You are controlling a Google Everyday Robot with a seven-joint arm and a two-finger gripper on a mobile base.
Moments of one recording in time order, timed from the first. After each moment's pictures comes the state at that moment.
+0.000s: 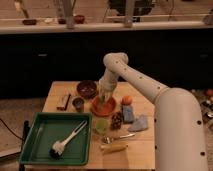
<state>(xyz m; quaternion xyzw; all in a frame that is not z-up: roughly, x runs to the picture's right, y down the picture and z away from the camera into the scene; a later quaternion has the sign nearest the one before) -0.001 0.062 0.855 -0.33 -0.30 -0.34 0.83</state>
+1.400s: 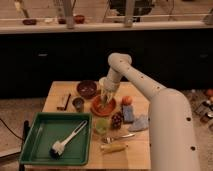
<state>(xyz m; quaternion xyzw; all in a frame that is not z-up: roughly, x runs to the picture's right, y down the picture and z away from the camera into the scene) 0.012 0.070 0.865 -0.35 -0.34 -0.33 0.81</state>
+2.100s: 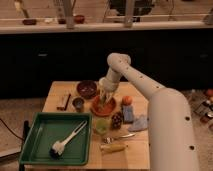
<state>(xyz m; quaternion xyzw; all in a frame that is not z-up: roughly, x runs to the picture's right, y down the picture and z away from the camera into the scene) 0.006 0.069 0.864 -0.34 -0.34 -0.34 0.81</state>
